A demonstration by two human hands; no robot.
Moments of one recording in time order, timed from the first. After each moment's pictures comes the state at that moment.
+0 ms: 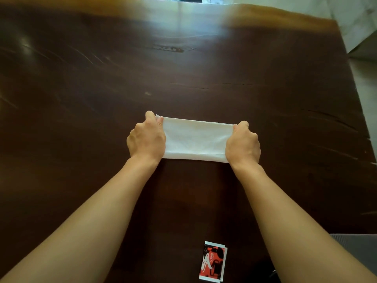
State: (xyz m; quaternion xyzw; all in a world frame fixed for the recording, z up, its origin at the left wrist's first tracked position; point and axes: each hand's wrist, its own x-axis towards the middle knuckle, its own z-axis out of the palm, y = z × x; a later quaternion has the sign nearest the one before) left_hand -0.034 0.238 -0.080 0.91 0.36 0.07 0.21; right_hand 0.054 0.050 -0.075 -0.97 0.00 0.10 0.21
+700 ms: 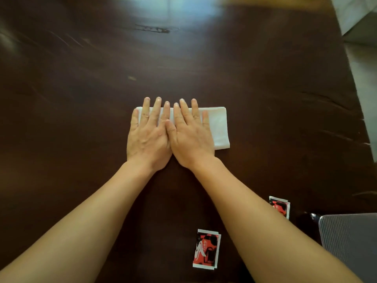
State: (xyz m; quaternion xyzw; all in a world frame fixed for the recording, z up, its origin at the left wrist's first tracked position) left_hand -0.053 0.211 -0.112 0.98 0.16 -0.03 0.09; right_hand 0.006 0.103 -0.095 -0.93 -0.30 0.14 0.14
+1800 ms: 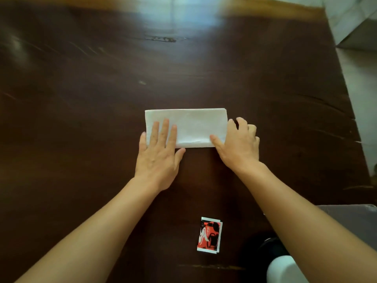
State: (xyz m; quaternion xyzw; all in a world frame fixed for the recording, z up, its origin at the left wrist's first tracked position) left_hand -0.102 0.188 -0.090 0.98 0.14 -0.11 0.08; right_hand 0.012 0.022 -0.062 -0.98 -0.12 0.14 0.07
